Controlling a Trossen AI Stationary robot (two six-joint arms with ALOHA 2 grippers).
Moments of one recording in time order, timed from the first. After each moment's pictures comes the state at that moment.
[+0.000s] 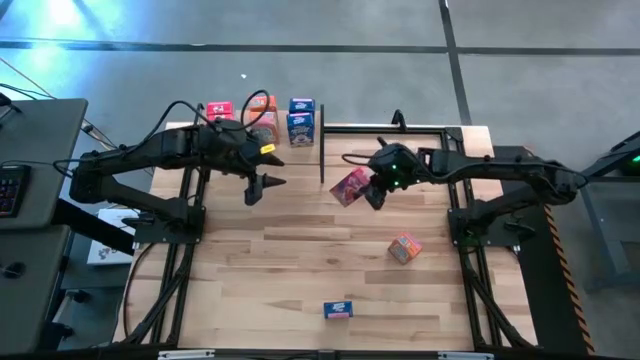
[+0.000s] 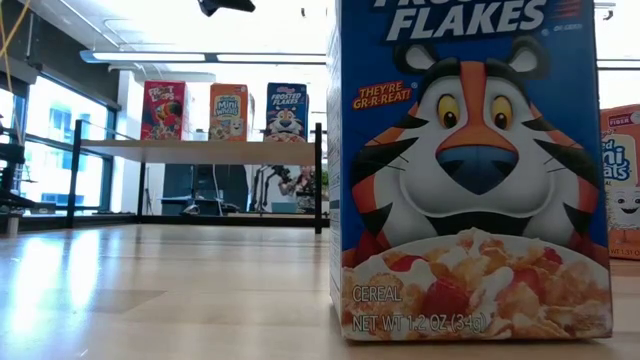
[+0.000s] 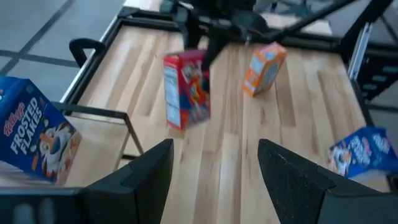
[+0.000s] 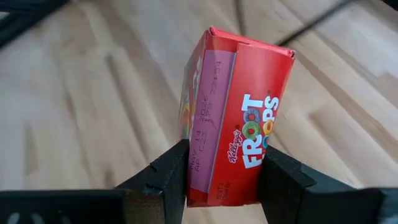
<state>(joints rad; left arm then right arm) 0.16 1.16 1.33 -0.77 0.04 -0.02 -0.22 1.27 0.97 -0.51 -0.04 0.38</state>
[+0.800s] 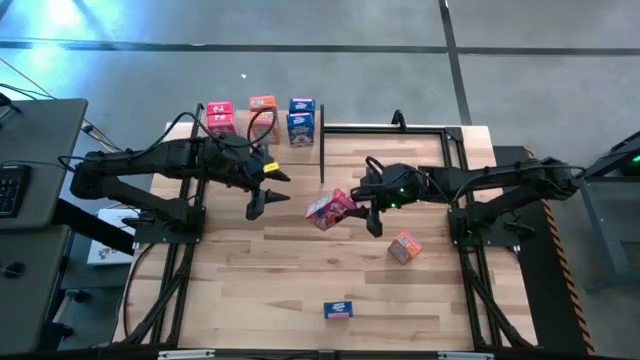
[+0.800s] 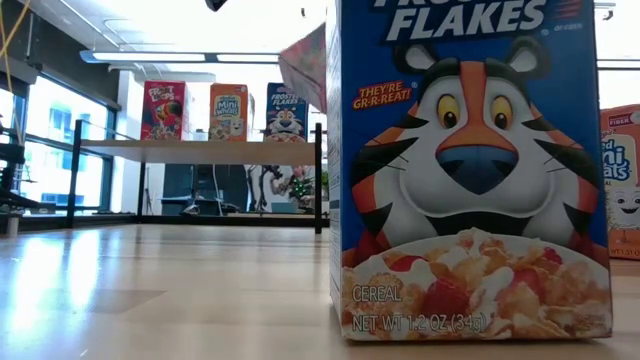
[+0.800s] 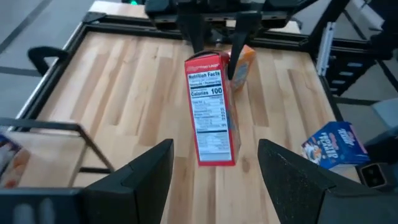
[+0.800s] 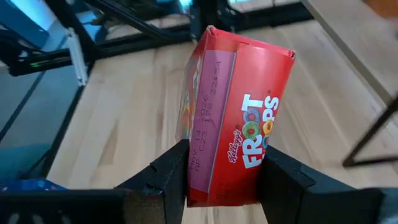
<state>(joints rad) 0.05 1.17 1.29 -0.69 0.04 -0.05 0.02 1.27 0.97 -0.20 -0.05 0.18</state>
